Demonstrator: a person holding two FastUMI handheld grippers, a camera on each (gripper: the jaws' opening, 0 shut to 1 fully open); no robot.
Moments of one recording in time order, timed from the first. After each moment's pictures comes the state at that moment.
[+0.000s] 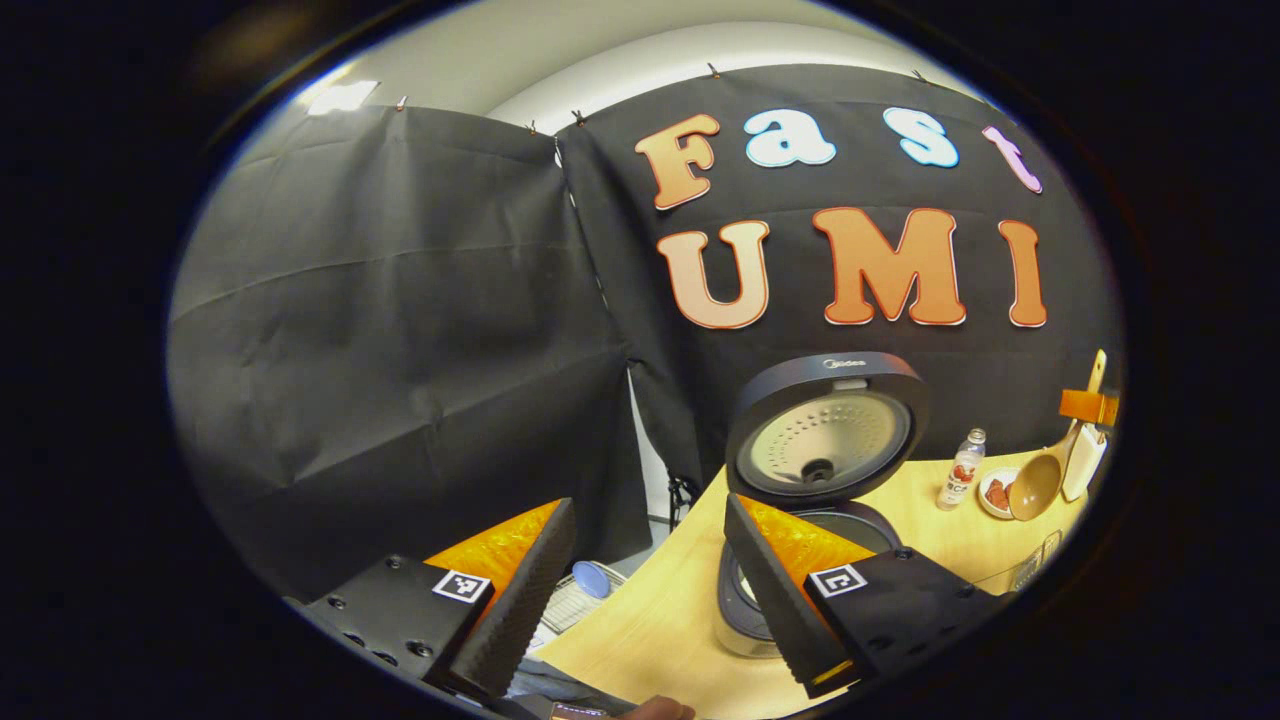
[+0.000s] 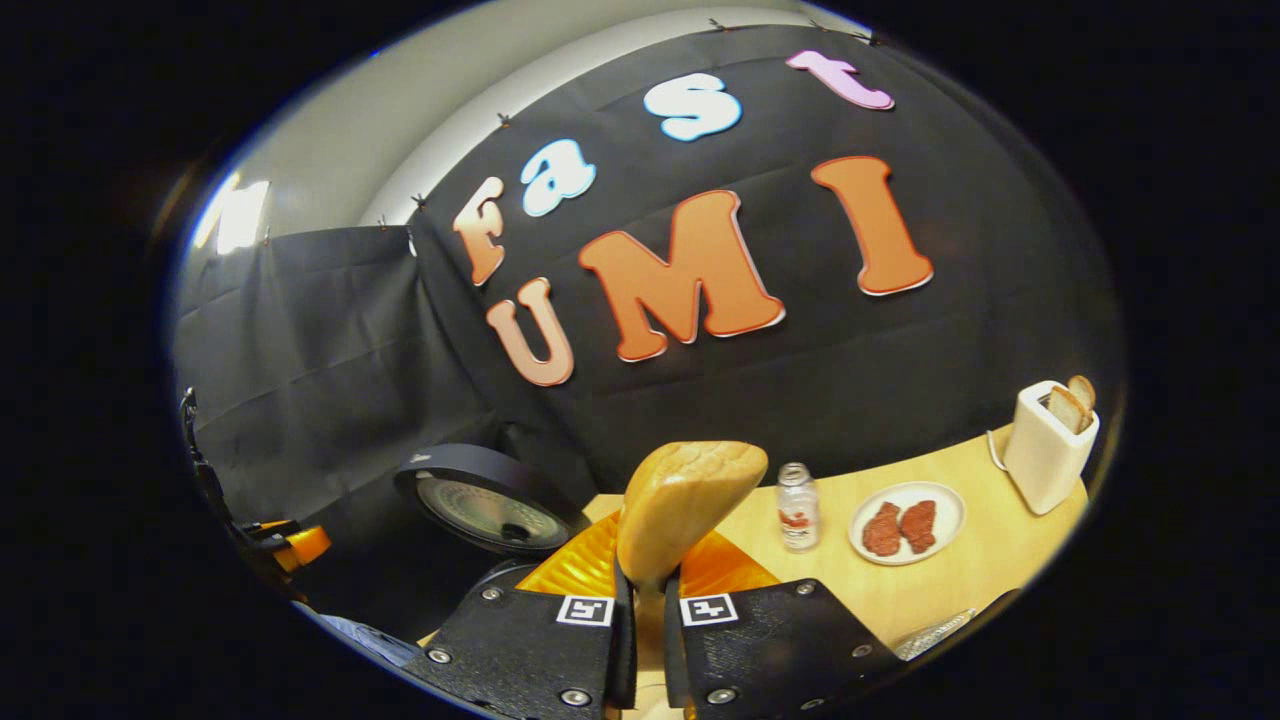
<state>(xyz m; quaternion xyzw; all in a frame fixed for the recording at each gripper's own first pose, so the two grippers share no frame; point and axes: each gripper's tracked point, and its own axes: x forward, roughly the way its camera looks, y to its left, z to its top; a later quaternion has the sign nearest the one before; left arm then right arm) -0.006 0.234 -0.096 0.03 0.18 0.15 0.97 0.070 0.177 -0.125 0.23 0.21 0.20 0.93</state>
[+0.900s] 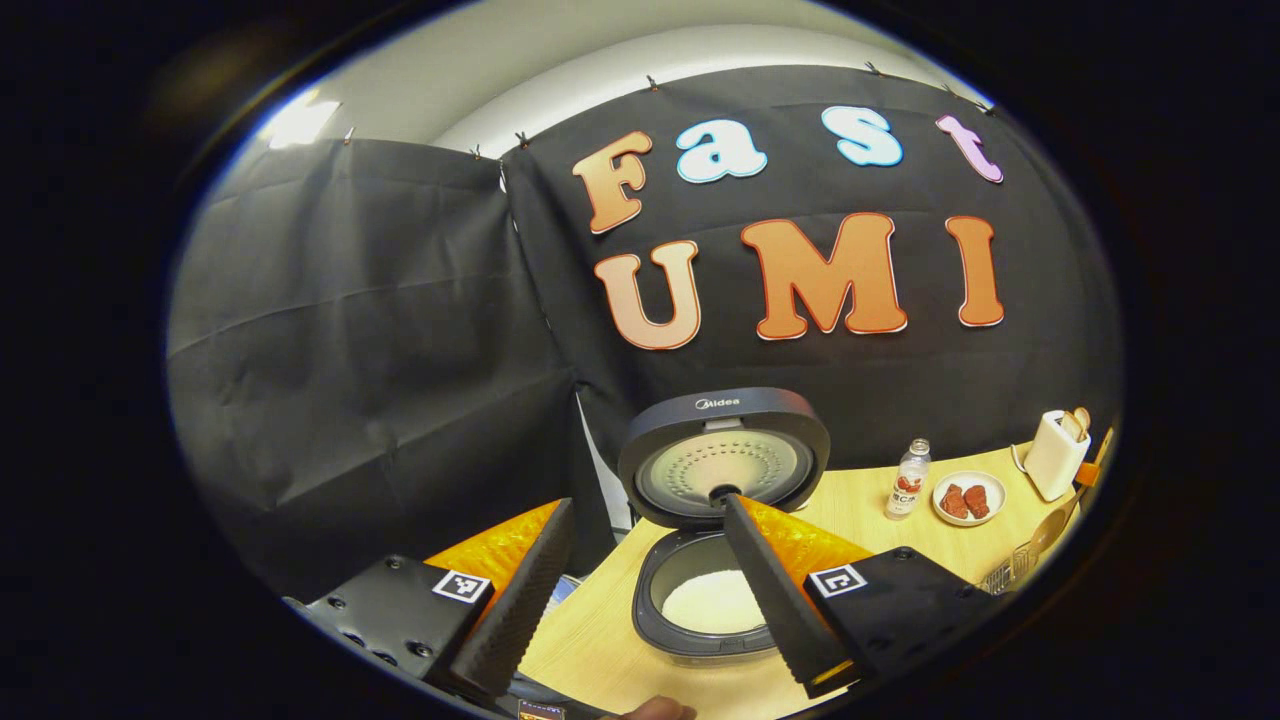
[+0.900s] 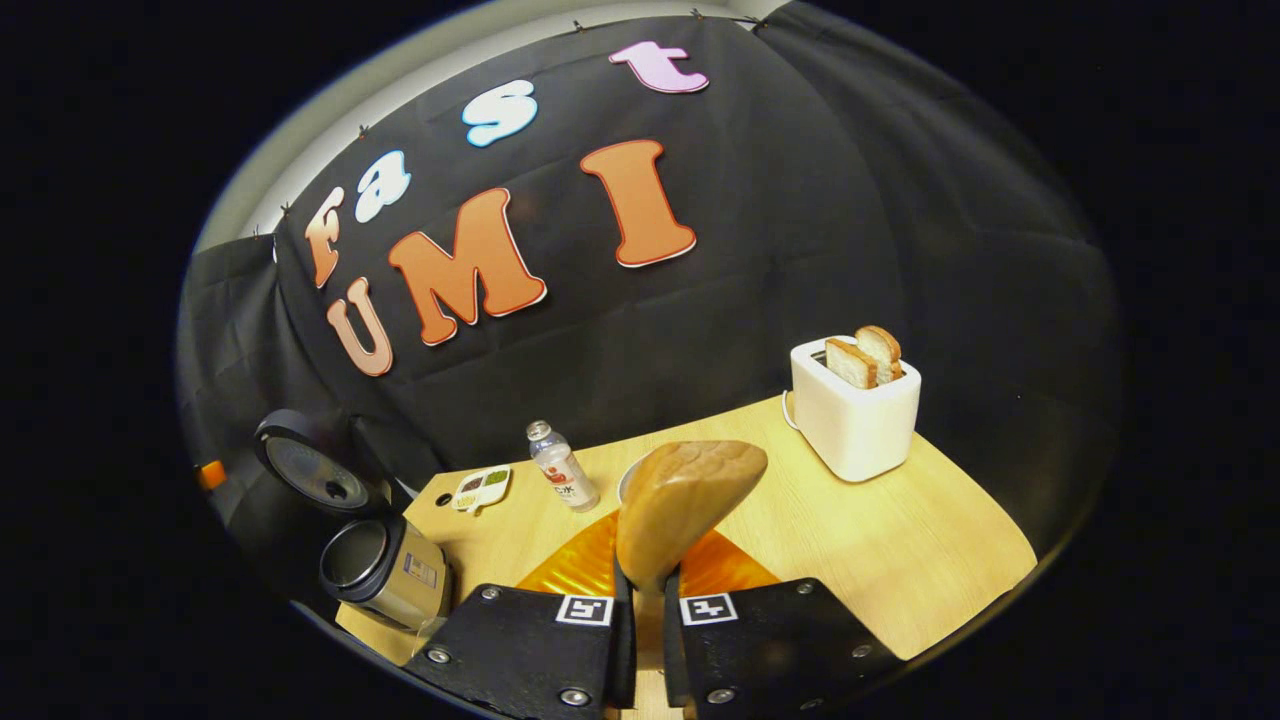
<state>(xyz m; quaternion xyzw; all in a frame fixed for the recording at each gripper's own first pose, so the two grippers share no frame) 0.011 0.139 -0.063 0.06 0.16 0.11 0.98 0.026 -0.019 -0.251 0.21 0.28 0.03 0.94</state>
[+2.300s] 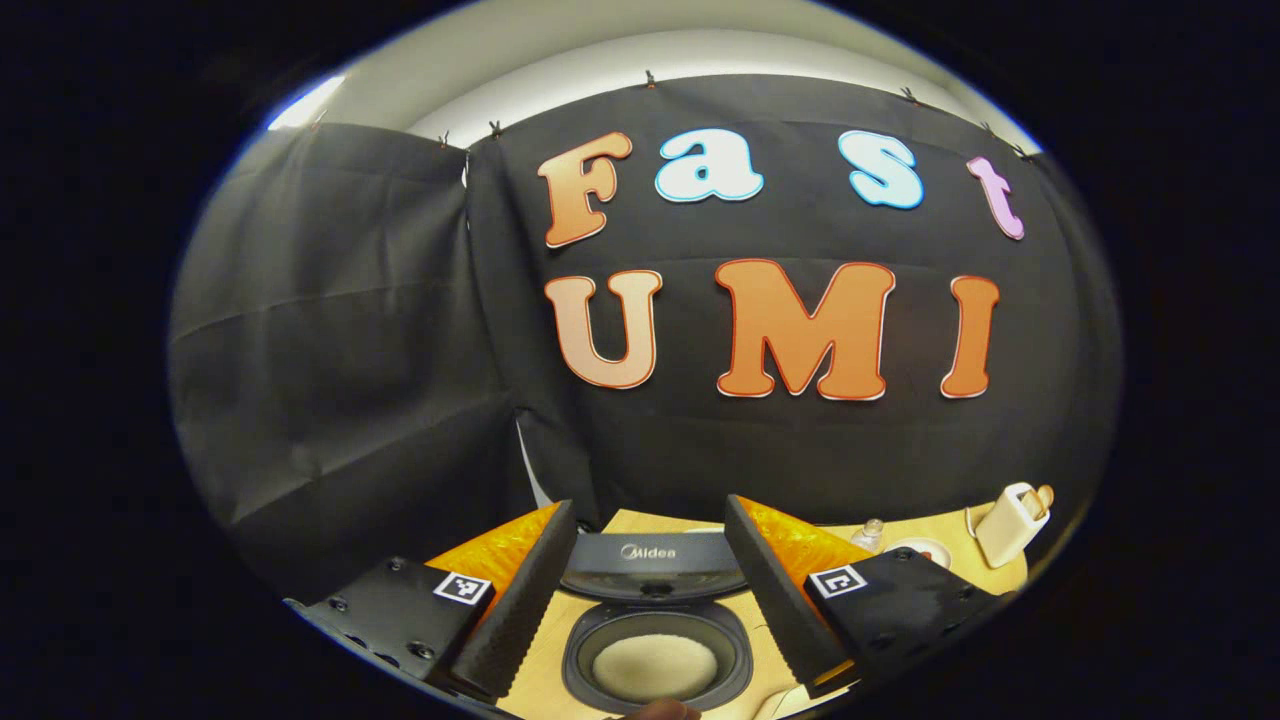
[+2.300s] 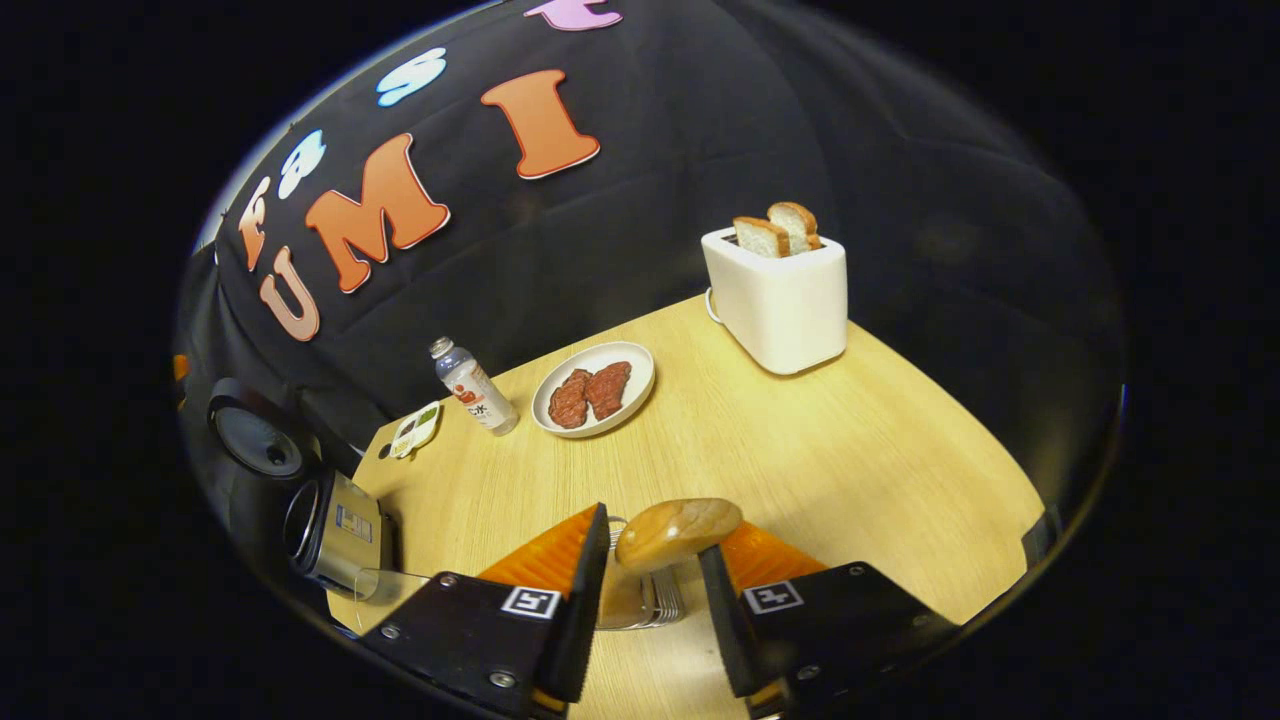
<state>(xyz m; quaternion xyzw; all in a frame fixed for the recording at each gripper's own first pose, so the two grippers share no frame) 0.167 0.108 -0.007 -0.01 0.17 0.04 0.98 -0.024 -0.057 -0.330 0.21 0.40 -0.03 0.89</state>
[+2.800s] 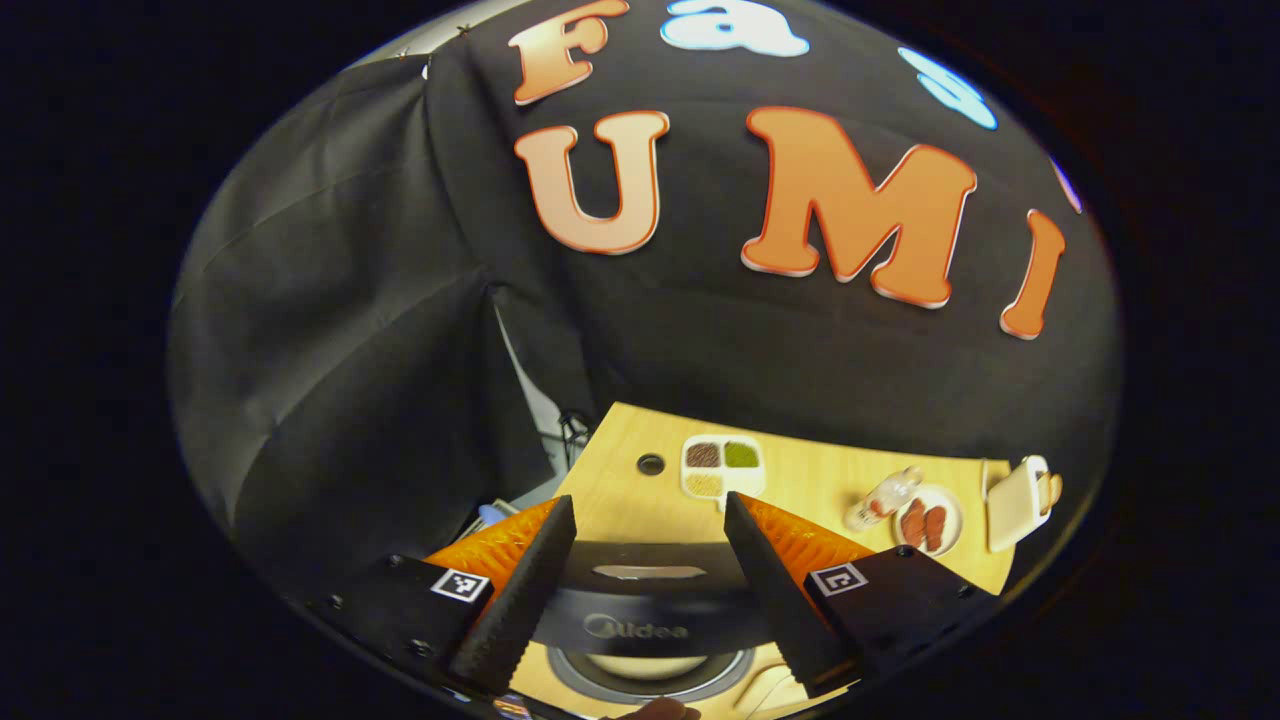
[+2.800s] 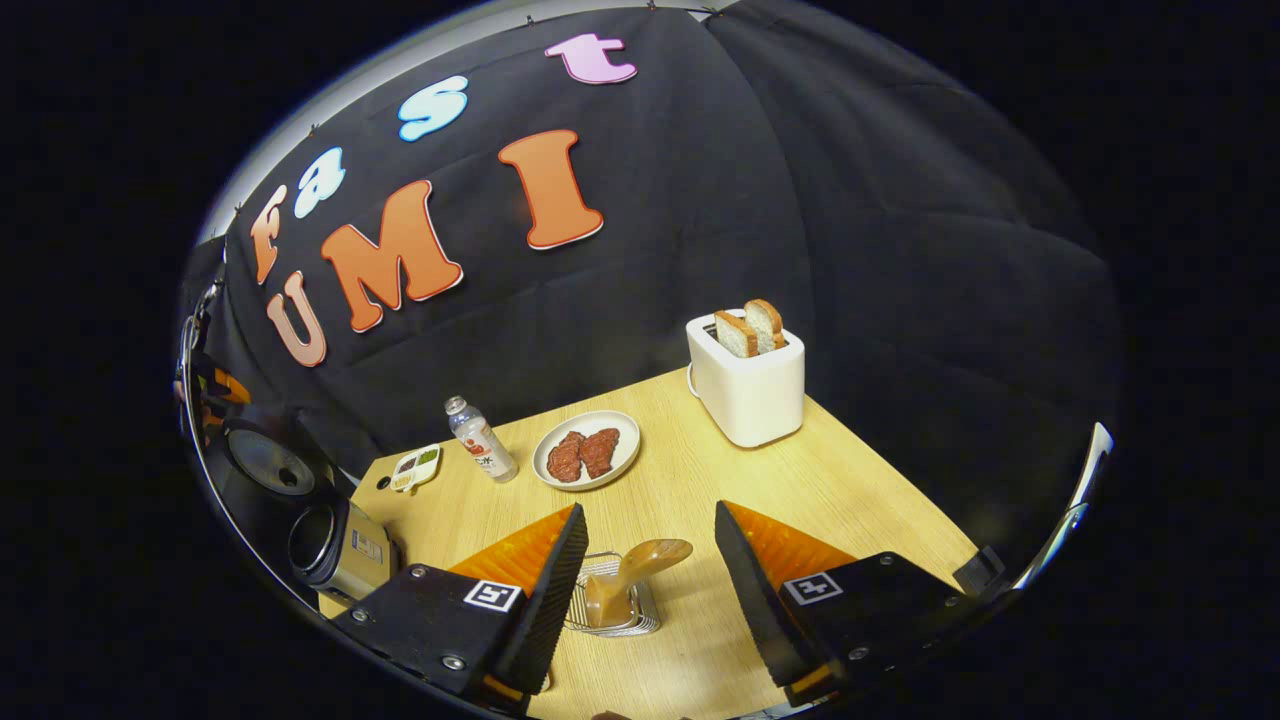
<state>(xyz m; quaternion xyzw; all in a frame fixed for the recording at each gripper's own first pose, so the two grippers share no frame) 0.221 0.123 -0.125 -0.01 0.40 0.06 0.91 -0.032 -0.092 -0.246 0.19 0.33 -0.07 0.92</state>
